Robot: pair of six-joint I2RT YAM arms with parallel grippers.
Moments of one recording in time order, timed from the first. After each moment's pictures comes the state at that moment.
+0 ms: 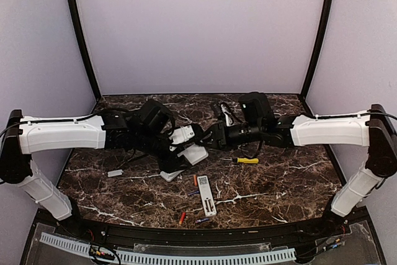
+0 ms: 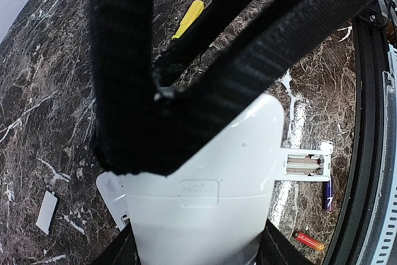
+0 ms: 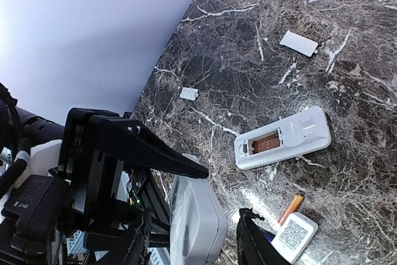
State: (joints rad) left arm -0.96 1.51 1.12 -0.48 0.14 0.25; right arm 0.87 1.57 1.03 0.04 -0.51 0.70
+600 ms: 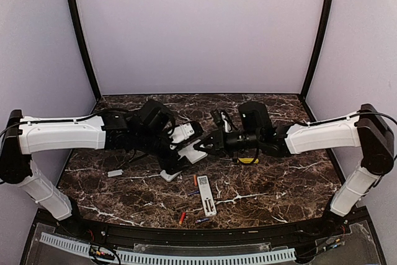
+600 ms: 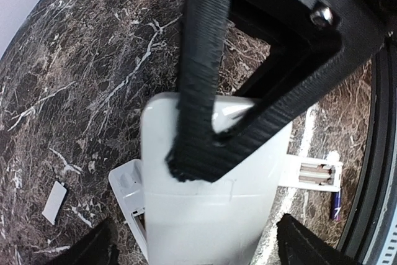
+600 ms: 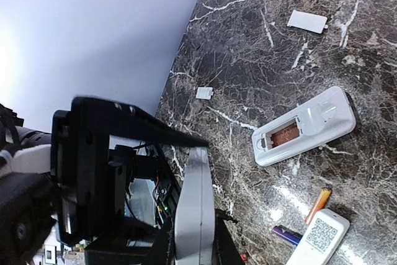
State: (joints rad) left arm -0.96 1.51 1.12 -0.47 0.06 0.21; right arm 0.87 1.62 0.94 0.26 -0.55 0.92
